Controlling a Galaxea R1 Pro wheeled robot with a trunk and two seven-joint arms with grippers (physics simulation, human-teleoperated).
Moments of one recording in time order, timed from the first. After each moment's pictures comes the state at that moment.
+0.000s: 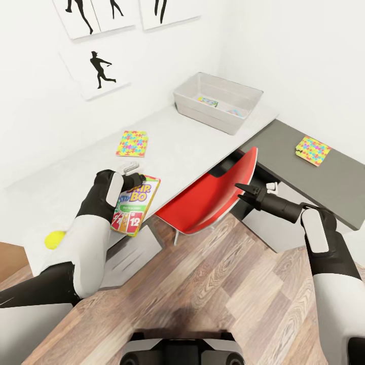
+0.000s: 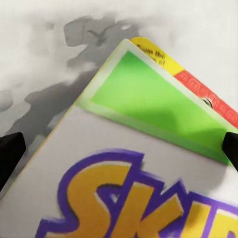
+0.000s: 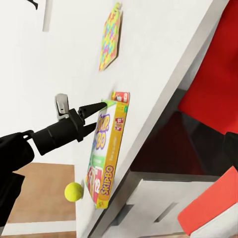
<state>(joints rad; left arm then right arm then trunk) -1.24 -0.14 0.26 -0.78 0.17 0.74 0.22 -0.84 -0.18 -0.23 -1.20 -0.71 1.04 0.69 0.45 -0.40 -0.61</state>
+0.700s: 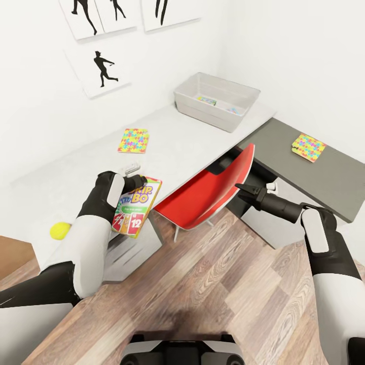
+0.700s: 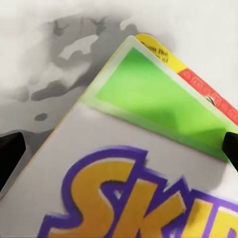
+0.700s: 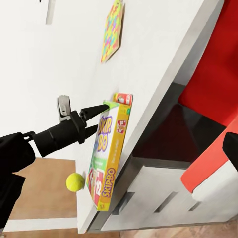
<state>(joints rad) -1.24 -0.14 0.26 -0.75 0.18 0.74 0.21 -0.84 -0.18 -0.23 -1.20 -0.71 1.04 0.69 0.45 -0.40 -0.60</state>
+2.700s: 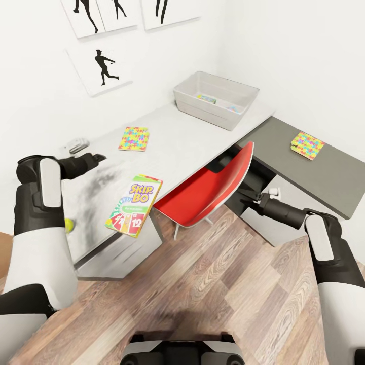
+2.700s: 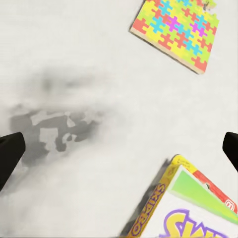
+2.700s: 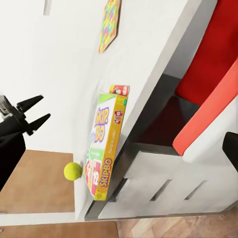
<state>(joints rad) -1.14 0.04 0.31 -1.33 0.37 1.04 0.20 -0.79 -0.20 -0.23 -1.24 -0.71 1.04 0.71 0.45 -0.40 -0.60</state>
